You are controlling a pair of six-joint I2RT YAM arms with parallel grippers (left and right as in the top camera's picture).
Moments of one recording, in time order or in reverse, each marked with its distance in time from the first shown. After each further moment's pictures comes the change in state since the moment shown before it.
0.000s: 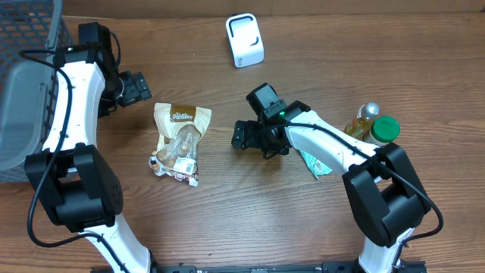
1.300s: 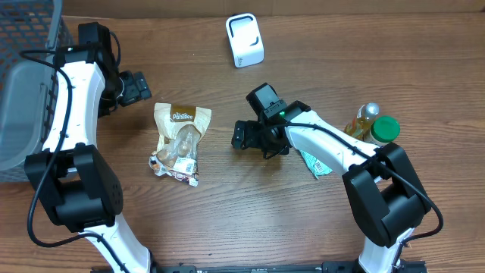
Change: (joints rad) left arm 0.000 0.000 0.000 0.008 0.011 0.000; right arm 0.000 0.000 0.000 0.000 0.000 0.000
